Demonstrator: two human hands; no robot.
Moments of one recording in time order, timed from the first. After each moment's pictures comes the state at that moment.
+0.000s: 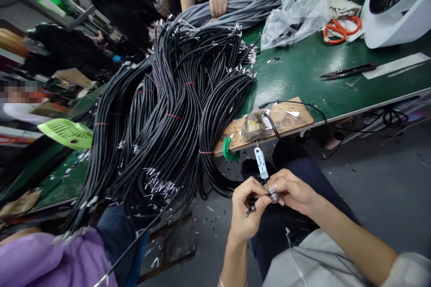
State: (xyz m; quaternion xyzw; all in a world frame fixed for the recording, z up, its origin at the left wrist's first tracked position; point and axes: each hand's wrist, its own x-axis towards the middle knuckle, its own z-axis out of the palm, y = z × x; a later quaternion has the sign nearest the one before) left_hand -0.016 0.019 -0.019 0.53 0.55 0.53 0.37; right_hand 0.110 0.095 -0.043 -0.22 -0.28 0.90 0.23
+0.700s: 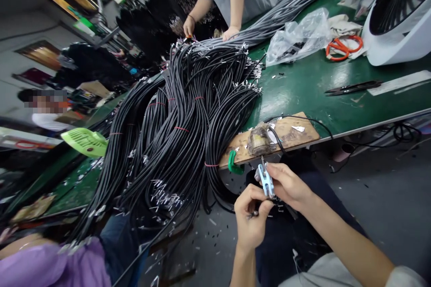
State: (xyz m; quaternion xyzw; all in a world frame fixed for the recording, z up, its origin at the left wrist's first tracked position) left_hand -0.011 0.036 -0.023 0.50 0.55 0.59 0.31; right_hand 0.083 0.130 -0.019 -0.17 -0.27 0.89 0.34
